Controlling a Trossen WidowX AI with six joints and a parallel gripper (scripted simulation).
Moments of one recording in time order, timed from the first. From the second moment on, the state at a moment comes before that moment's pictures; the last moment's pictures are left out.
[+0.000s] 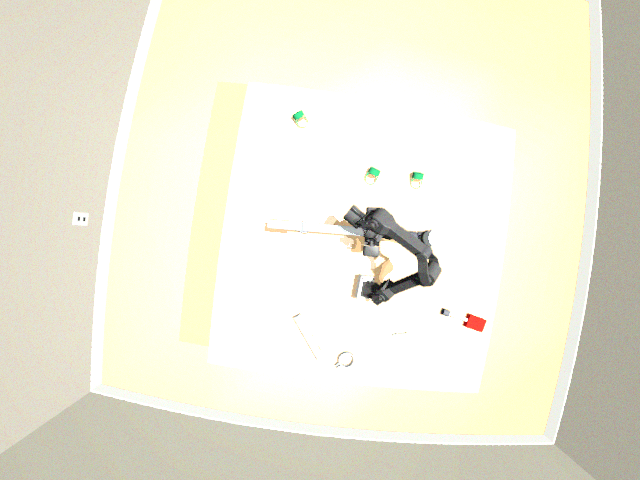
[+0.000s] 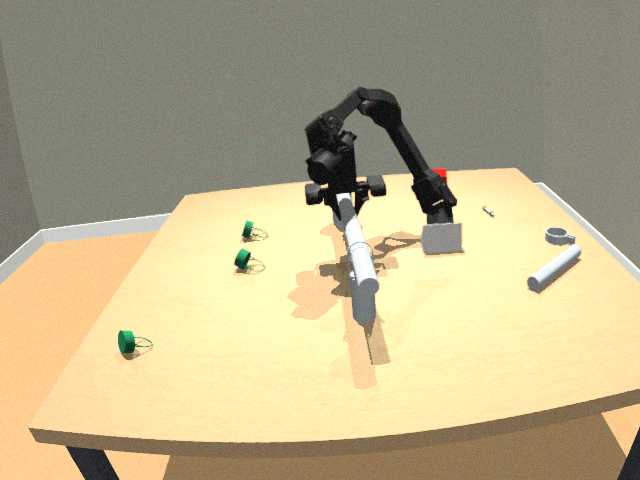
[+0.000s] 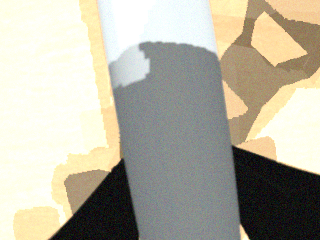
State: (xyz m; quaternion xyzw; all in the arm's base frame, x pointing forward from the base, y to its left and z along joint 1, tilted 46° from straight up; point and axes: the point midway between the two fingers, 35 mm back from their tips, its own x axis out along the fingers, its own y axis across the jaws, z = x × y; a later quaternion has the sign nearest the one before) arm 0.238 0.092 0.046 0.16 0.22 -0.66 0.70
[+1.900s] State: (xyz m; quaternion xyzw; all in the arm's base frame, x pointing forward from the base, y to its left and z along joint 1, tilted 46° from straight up) arm 0.237 0.092 0.049 0.16 0.22 -0.67 0.70
